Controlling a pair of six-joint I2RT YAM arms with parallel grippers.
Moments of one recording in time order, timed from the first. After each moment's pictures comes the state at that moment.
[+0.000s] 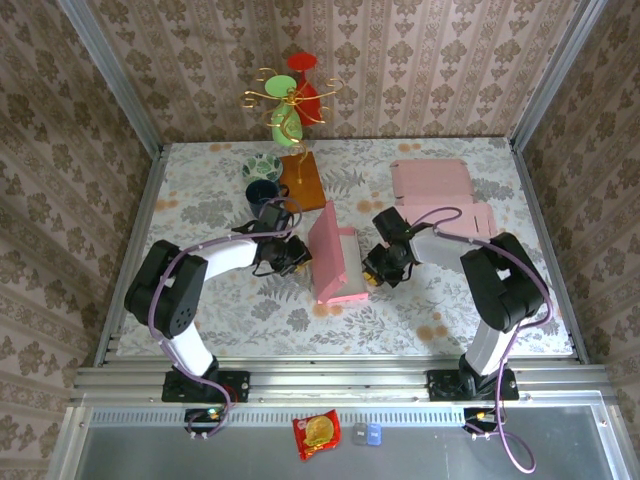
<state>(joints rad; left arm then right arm) -0.55 1.71 0.92 -0.26 0.35 -1.00 0.47 1.75 0.96 -0.48 -0.32 1.30</state>
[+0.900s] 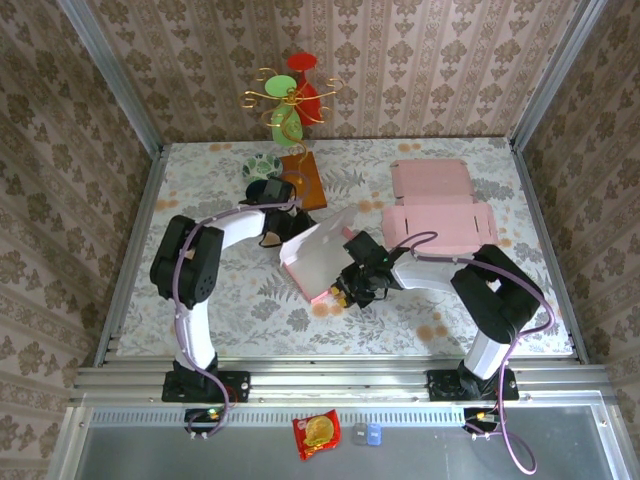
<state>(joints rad) -0.47 1.96 1.25 -0.32 0.53 -0.85 0.71 1.72 0.87 -0.25 -0.38 1.73</state>
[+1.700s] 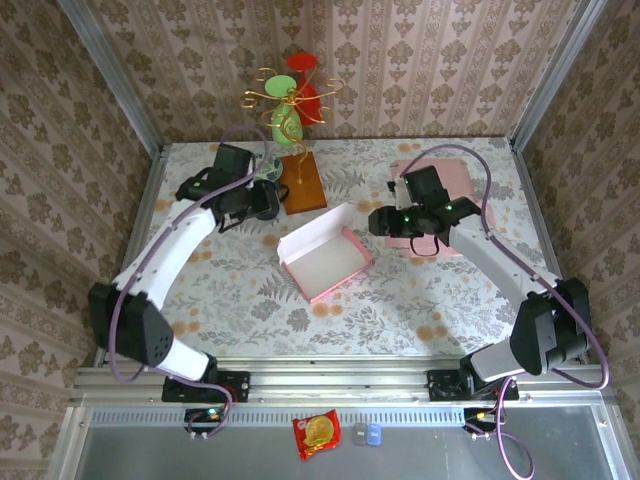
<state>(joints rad) -0.40 1.46 1.39 -0.84 0.07 -0.52 0.36 1.46 1.18 -0.62 -0.28 0.30</state>
